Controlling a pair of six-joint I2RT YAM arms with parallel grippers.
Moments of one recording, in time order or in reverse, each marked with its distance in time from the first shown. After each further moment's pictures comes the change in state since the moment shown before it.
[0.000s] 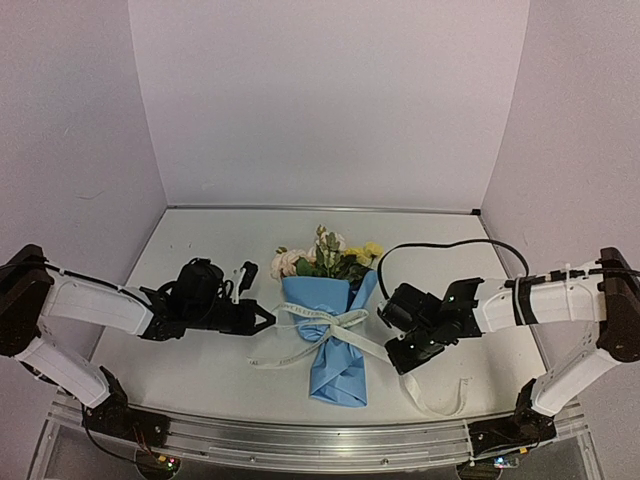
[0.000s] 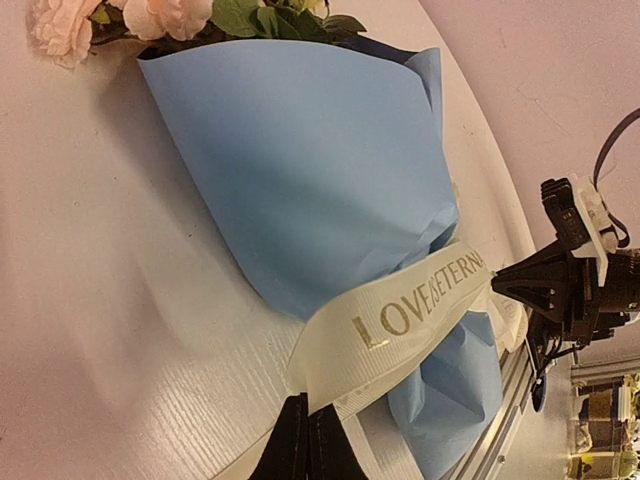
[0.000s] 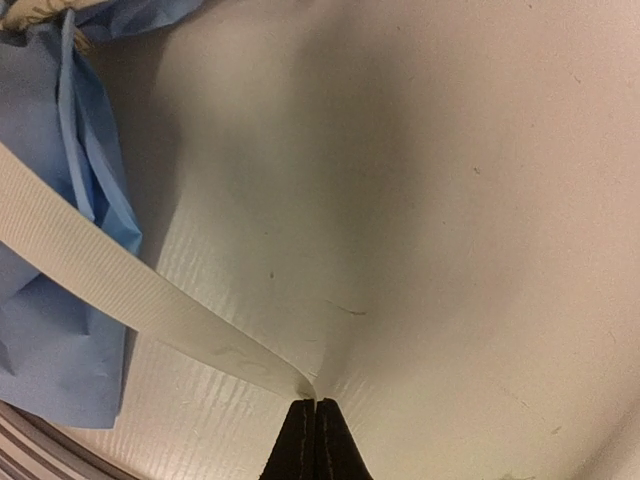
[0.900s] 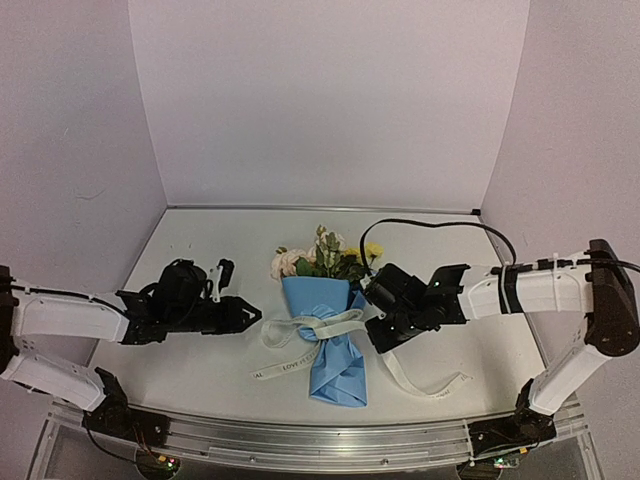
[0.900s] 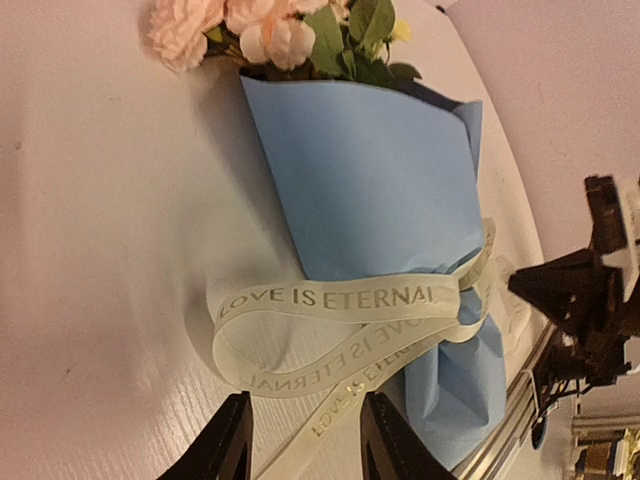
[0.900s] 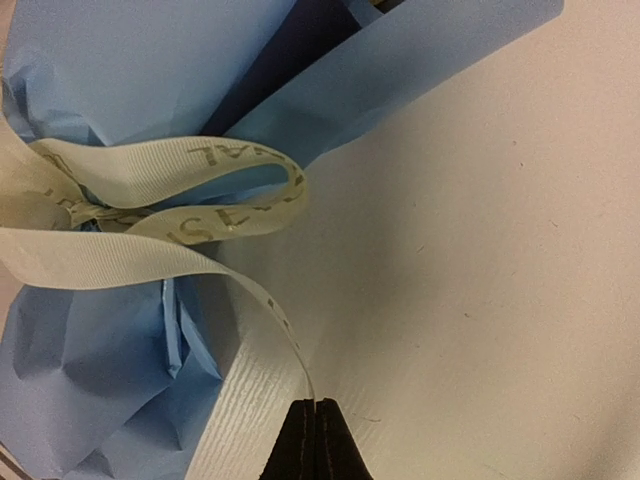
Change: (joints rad) left arm 0.000 -0.168 -0.055 -0.134 -0.142 -0.092; right arm 0.000 0.091 0.155 0.069 0.086 -0.050
